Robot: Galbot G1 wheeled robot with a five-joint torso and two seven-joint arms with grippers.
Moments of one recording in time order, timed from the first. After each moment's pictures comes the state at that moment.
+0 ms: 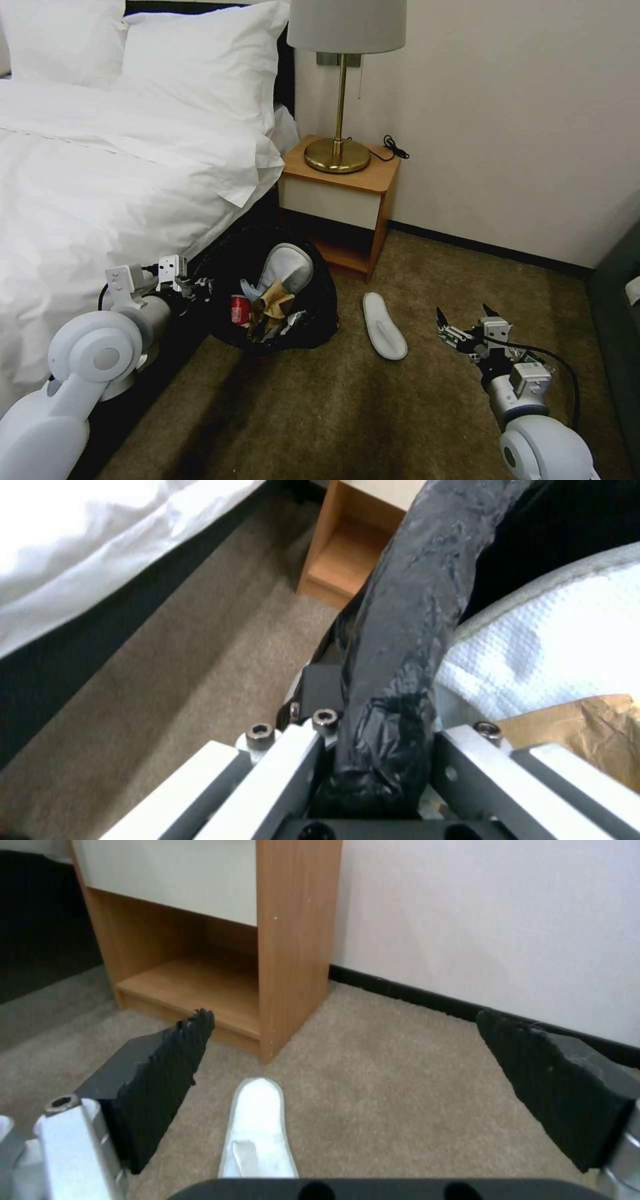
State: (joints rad) left arm 1.14 -0.87 -0.52 -2.19 -1.30 0.74 -0.58; right arm -1.56 1.22 0.60 2.08 0.27 -0.19 0.08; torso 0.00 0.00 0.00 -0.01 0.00
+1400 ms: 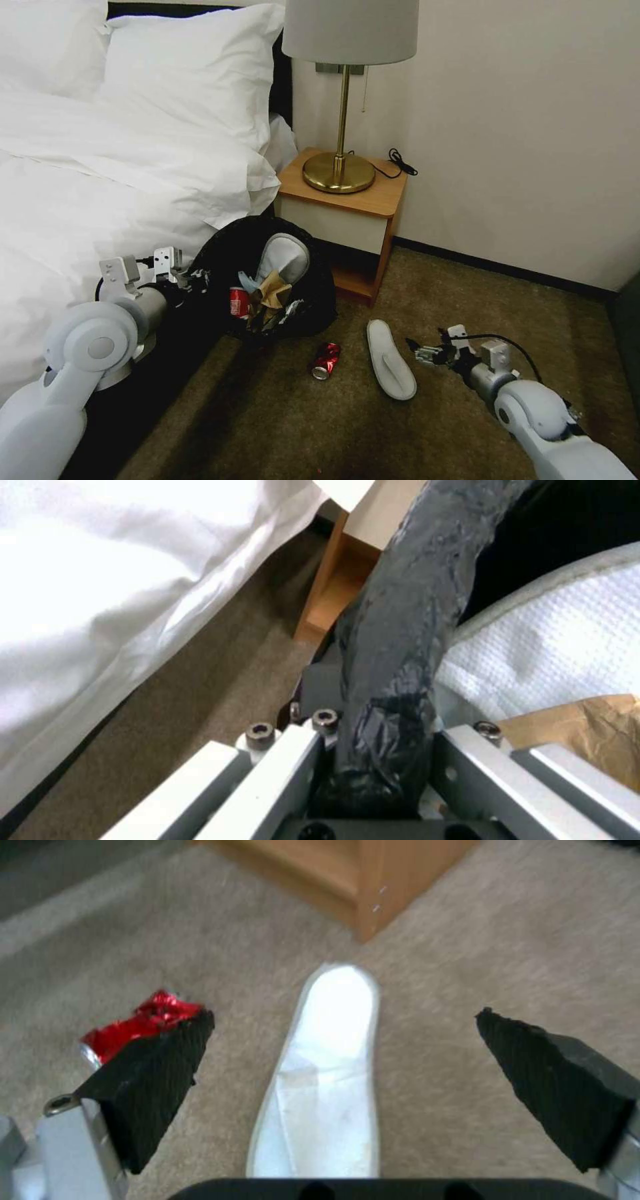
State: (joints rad) left arm 1.11 -0.86 -0.53 -2.18 -1.33 0.74 -0.58; right arm -1.21 0.97 0.34 1.60 0.51 -0.38 -0.23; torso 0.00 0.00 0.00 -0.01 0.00
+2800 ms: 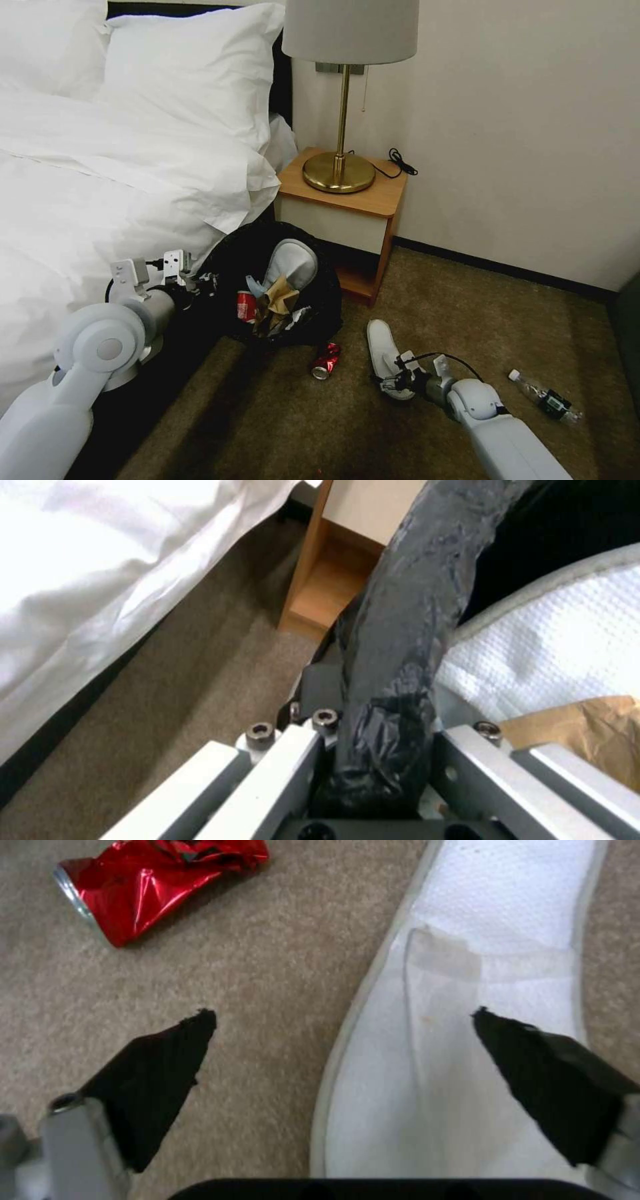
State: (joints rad) left arm 1.10 -0.85 -0.50 -2.18 -1.33 0.74 -0.57; right arm -1.02 1.19 0.25 1.15 0.21 -0.30 -0.51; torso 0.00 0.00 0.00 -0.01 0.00
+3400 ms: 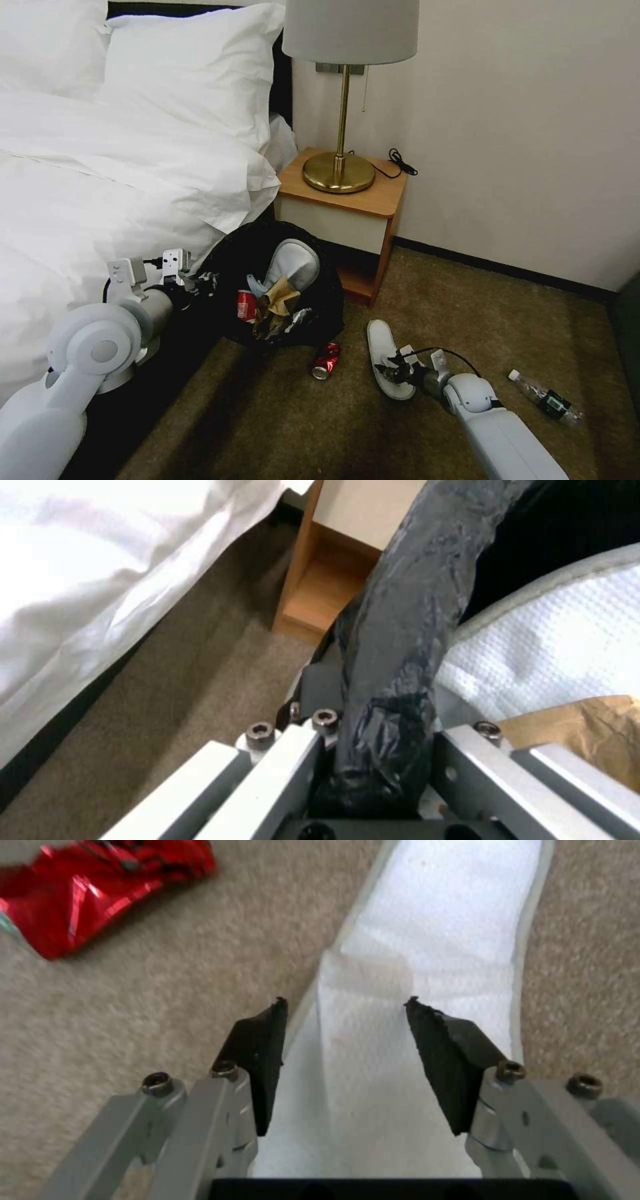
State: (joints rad) left arm 1.11 -0.84 -0.50 -2.19 -1.33 0.74 -0.54; right arm -0.97 1.20 0.26 1.09 0.17 -0.28 -0.49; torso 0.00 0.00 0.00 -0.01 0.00
